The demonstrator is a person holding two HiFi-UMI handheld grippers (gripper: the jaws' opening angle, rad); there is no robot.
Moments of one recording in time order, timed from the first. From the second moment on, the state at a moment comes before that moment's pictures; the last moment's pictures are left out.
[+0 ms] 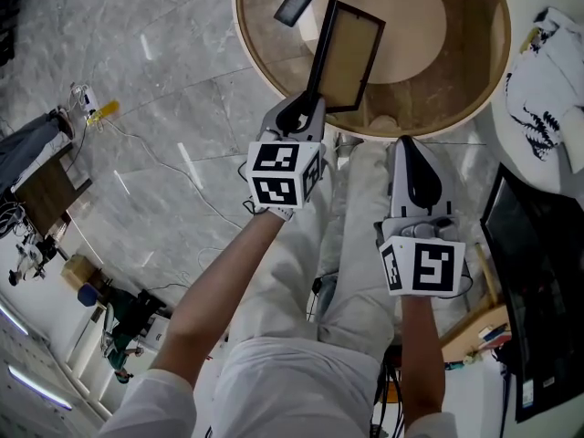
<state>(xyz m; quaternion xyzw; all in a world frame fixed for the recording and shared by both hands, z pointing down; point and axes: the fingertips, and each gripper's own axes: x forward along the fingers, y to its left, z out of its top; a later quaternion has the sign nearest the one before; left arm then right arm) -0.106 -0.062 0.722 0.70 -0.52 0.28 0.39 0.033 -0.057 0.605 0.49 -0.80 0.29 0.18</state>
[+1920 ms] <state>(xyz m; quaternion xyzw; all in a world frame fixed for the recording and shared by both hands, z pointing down) -0.127 -0.057 0.812 0.65 -0.51 0.33 0.45 0.018 -0.060 0.611 0.48 -0.80 0.30 0.20</state>
